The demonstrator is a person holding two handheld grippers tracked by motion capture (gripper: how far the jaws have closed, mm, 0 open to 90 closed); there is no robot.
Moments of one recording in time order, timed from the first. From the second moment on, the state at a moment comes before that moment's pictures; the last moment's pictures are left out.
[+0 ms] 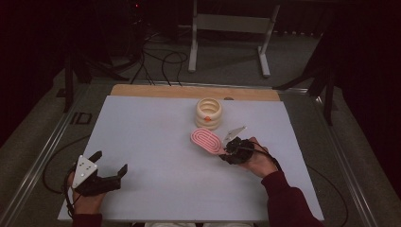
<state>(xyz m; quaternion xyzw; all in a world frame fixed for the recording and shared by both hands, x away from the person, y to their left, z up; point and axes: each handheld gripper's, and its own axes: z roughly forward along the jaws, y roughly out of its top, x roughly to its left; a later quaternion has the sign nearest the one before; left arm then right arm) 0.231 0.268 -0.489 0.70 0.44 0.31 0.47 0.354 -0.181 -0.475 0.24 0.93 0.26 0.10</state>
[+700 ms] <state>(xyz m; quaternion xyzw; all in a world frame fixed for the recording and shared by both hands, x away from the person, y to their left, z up) 0.235 0.262 -0.484 0.70 0.45 0.30 0.47 0.348 -0.181 -0.463 0.25 0.91 0.29 0.13</state>
